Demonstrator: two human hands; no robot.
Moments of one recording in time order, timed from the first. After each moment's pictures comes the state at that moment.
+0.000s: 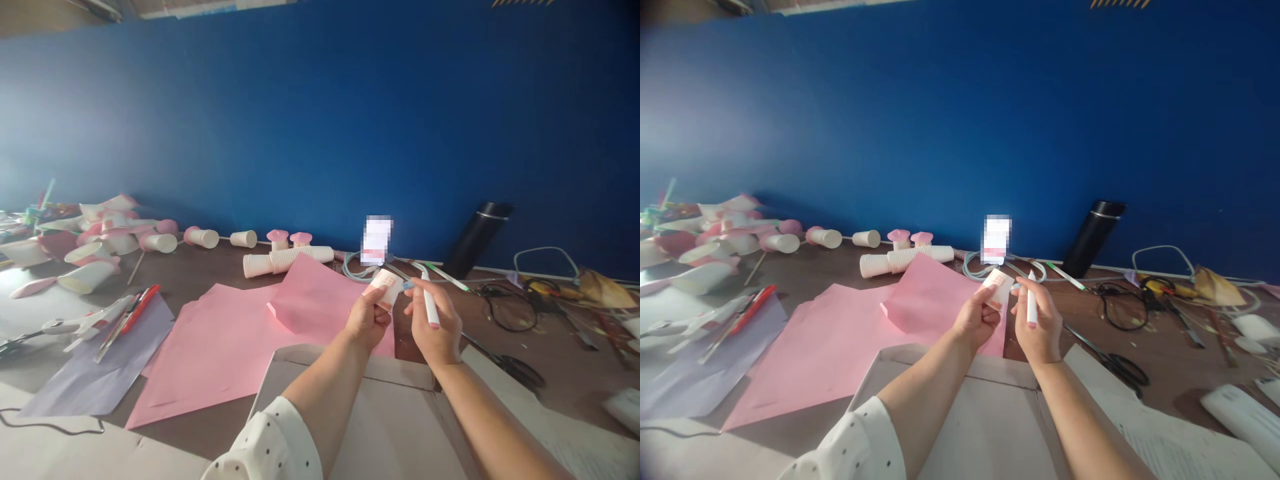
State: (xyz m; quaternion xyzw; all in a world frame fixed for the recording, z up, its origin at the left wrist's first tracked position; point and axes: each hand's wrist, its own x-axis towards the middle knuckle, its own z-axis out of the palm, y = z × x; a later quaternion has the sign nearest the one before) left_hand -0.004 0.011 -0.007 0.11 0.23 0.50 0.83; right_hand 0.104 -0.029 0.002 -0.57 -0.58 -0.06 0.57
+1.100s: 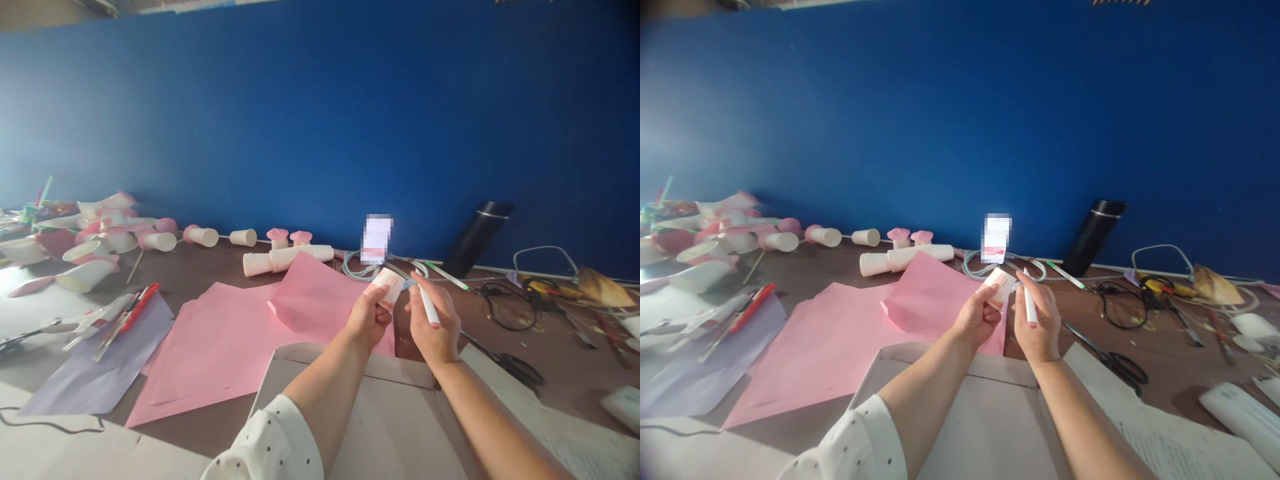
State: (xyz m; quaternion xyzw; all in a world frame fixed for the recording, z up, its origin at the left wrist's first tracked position) left_hand -0.002 0.012 -0.011 0.14 0.22 0.50 0.83; right_hand 0.106 -0.027 0.001 -0.53 -0.62 -0.17 0.55
